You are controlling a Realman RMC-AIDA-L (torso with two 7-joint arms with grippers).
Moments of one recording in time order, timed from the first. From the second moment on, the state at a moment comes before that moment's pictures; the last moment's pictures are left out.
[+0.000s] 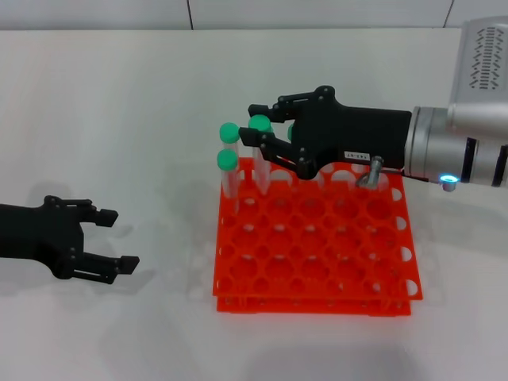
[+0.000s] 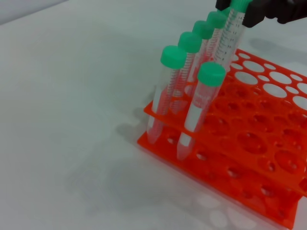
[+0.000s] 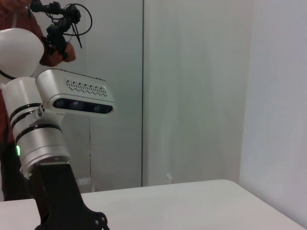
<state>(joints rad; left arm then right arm) -0.38 -2.08 0.77 1.11 2.32 1.73 -1.61 0.45 2.02 -1.70 -0.98 -1.20 -0.98 1.29</state>
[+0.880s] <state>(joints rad) -0.37 -2.08 0.77 1.10 2.31 1.73 -1.61 0.44 2.03 -1.70 -0.95 -1.20 -0.98 1.29</state>
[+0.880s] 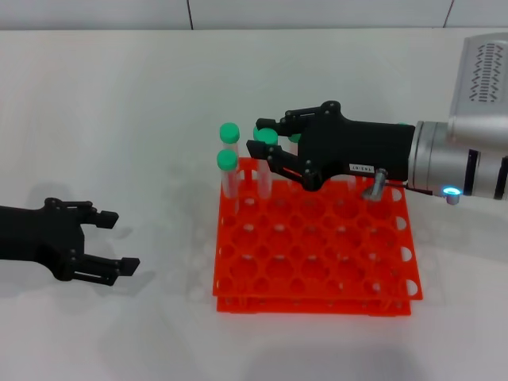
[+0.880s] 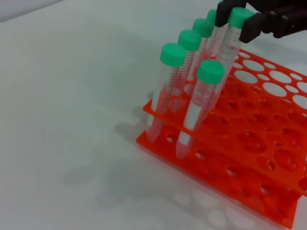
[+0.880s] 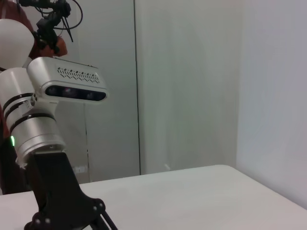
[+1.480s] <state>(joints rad) -0.38 -2.08 0.77 1.10 2.31 1.72 -1.60 0.44 2.03 -1.70 -0.92 -1.19 -0.98 1.29</state>
